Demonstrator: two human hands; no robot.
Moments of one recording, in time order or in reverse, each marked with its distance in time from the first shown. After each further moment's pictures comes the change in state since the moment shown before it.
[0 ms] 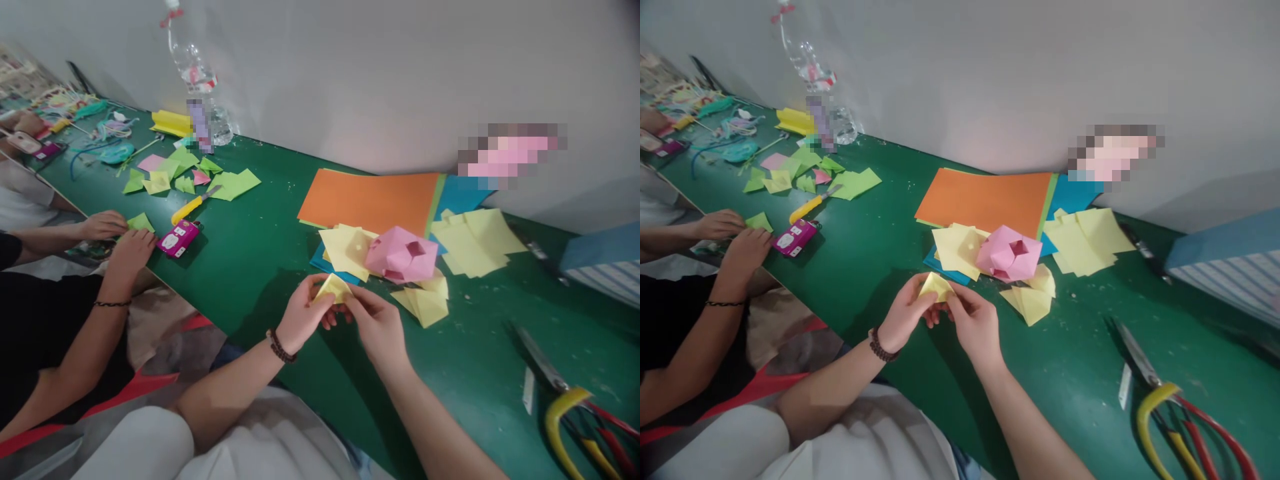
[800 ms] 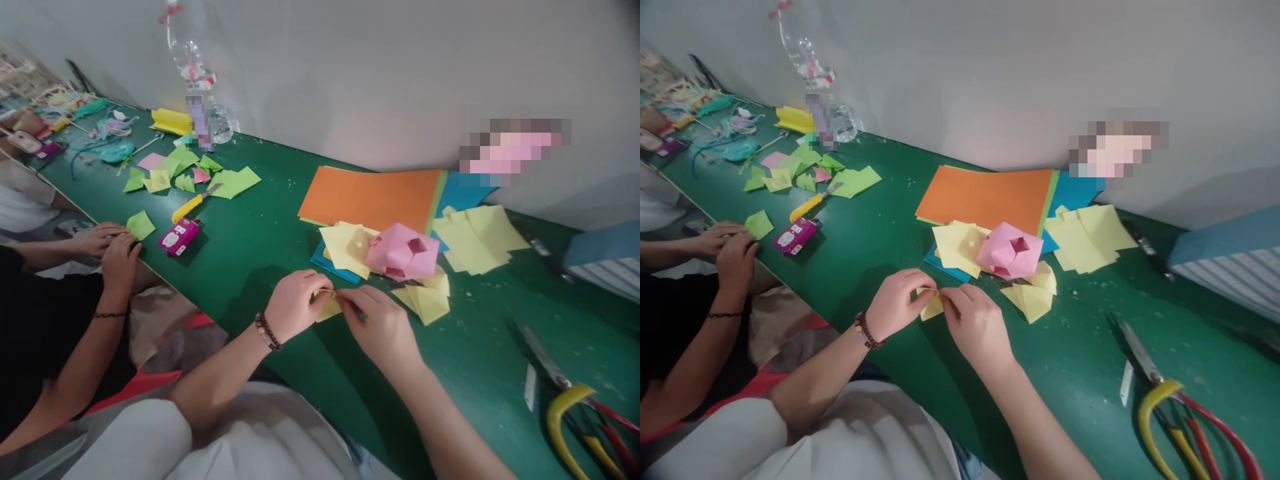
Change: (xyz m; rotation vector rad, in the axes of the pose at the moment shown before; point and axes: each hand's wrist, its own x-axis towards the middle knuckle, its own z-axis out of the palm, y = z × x) left_hand 0.002 0.033 -0.023 1.047 -0.101 0.543; right_hand -0.004 -0.015 -0.013 -0.762 -0.061 -0.747
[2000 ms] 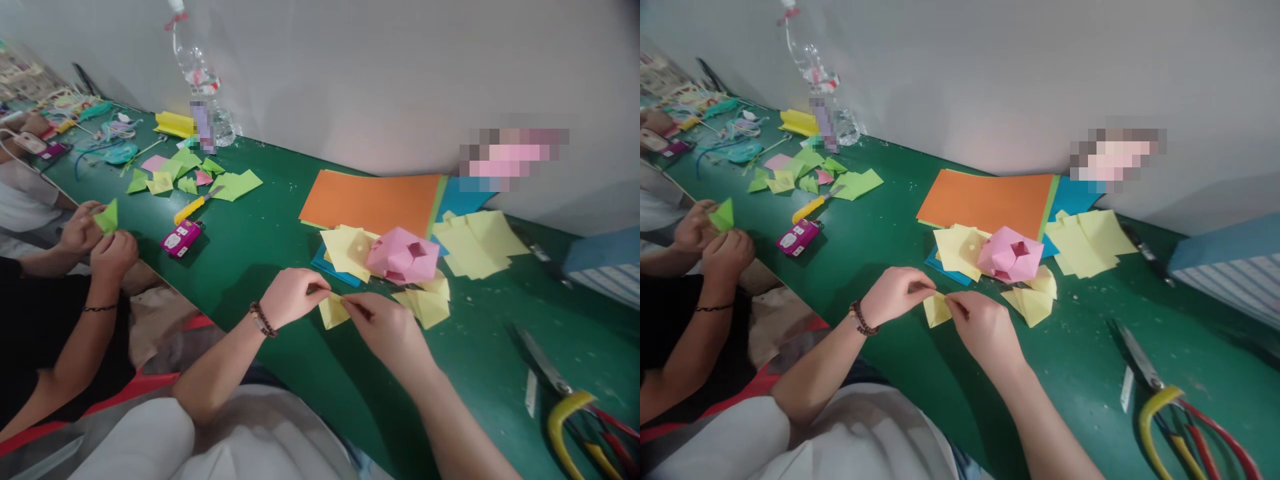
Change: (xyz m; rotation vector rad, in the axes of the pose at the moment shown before) left_hand 0.014 -0.008 -0.014 -0.006 -0.159 -0.092; right_hand 0.001 0.007 -0.012 0.042 -0.119 0.110
